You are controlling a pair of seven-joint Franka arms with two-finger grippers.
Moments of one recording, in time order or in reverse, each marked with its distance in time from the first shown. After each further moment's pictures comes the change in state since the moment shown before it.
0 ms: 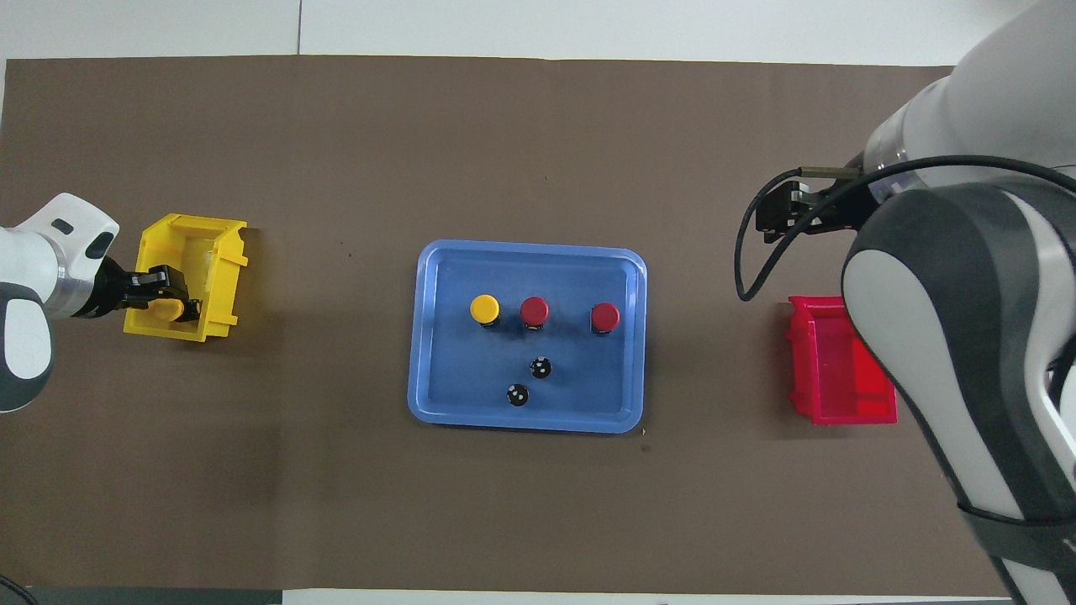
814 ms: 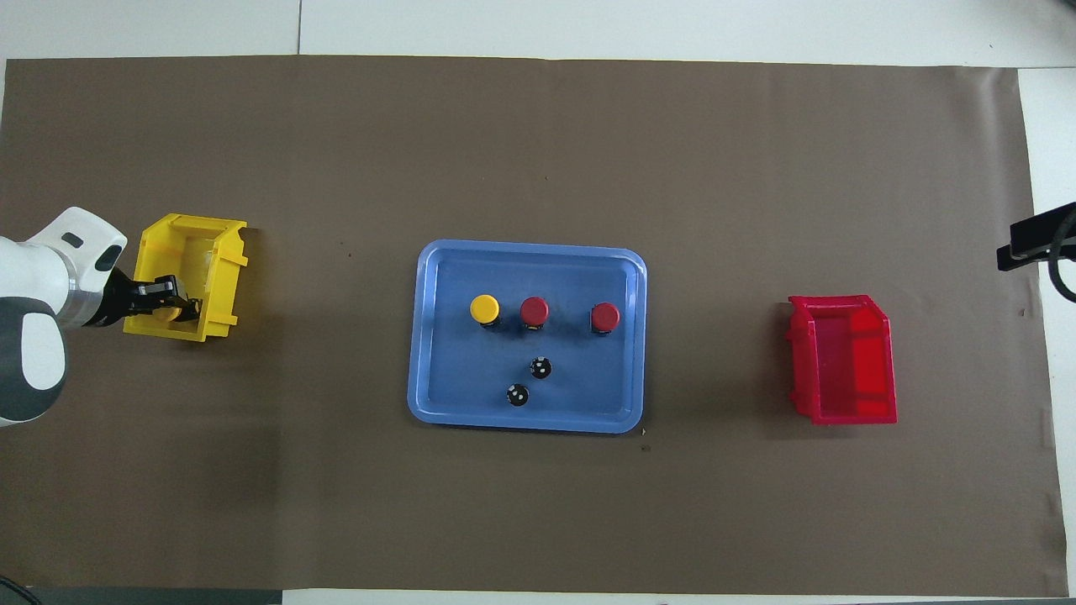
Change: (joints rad) left arm 0.004 0.001 0.000 -0.036 0.002 0.046 0.009; right arm -0.341 -0.091 0.028 -0.024 -0.036 -0.111 -0.289
